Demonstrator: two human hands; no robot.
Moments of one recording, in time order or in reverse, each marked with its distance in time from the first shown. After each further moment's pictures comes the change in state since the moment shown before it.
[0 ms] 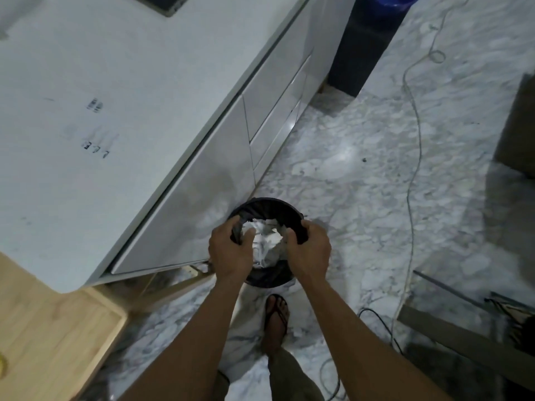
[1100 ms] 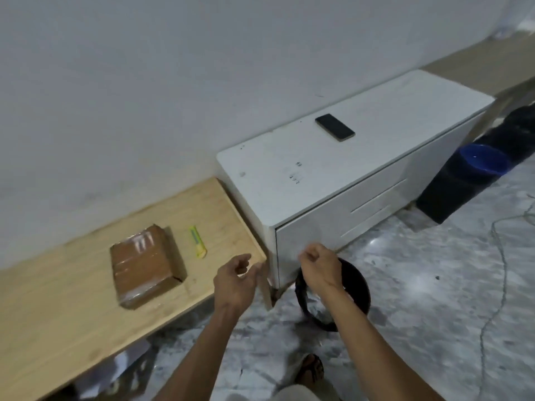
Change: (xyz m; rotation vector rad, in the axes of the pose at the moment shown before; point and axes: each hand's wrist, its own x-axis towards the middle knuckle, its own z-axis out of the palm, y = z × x) left_hand -0.238 -0.044 -0.271 -0.283 0.360 -0.053; right_hand -0.268 -0.125 -0.055 -0.019 -0.480 -0.442
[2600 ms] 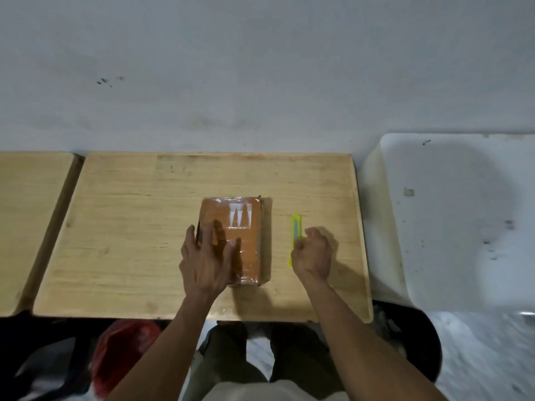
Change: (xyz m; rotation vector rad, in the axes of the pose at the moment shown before) left_hand 0.182 -0.180 -0.174 0.401 0.352 -0.385; right_hand 0.127 -0.060 0.343 -0.505 -0.248 -0.170
